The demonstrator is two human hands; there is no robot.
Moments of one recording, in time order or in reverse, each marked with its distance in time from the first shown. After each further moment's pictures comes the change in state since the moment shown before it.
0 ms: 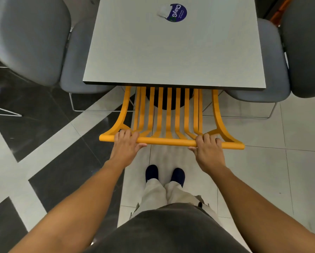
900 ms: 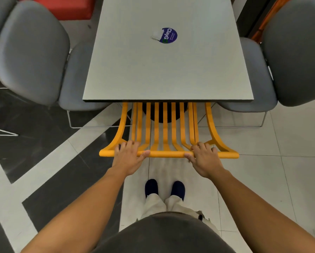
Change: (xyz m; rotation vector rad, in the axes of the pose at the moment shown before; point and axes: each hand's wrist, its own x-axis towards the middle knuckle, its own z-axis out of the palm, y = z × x) left_hand 0.016 0.010 -0.026 -0.100 -0.166 -0.074; right_hand 0.014 0.002 -0.019 0.154 -0.185 0.050
